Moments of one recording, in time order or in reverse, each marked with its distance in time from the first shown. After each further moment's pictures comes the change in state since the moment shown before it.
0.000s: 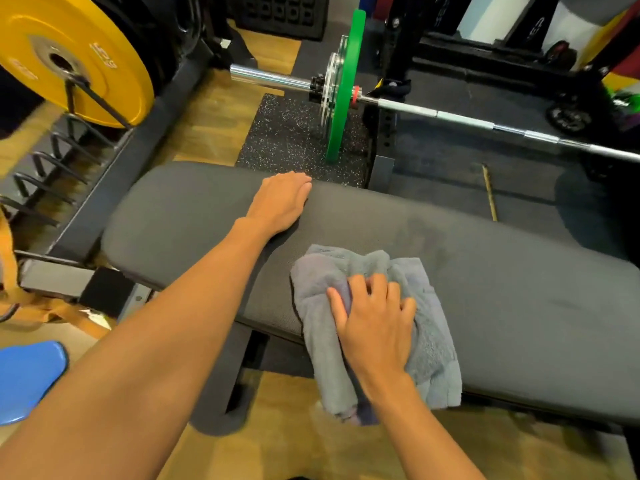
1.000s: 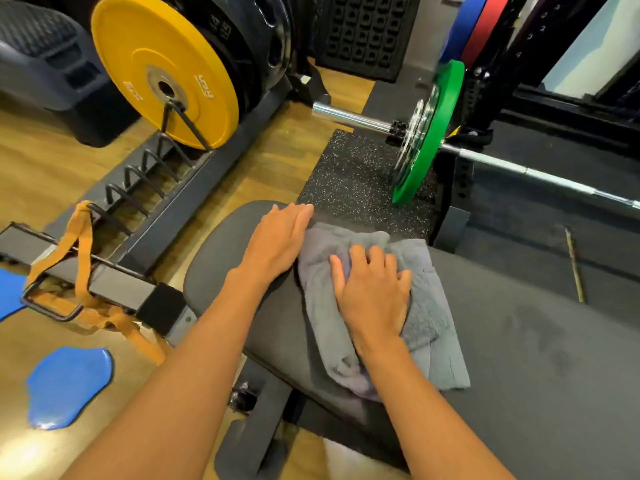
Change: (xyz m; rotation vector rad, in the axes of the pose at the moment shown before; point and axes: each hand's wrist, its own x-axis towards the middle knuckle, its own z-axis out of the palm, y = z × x) left_hand -0.032 -0.108 -0.054 -0.097 0.155 -0.254; right_hand 0.133 -0.131 0.057 0.131 0.186 -0.165
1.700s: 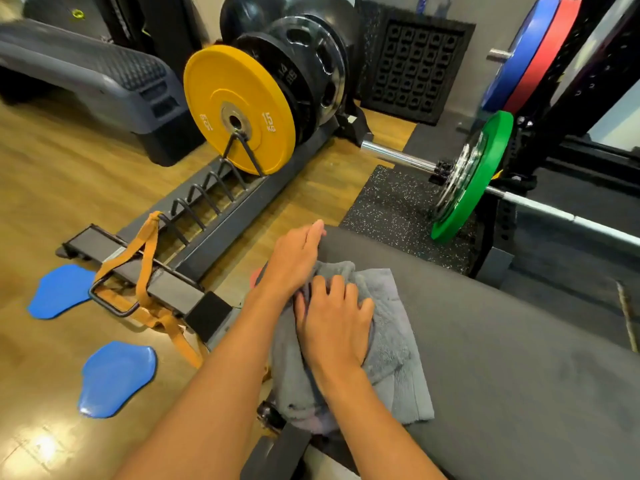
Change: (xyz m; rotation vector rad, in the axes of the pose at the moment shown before) left_hand -0.036 -0.022 -0.061 -0.350 0.179 -0.256; right_hand -0.030 -0.123 -0.010 0.097 -0.042 -0.123
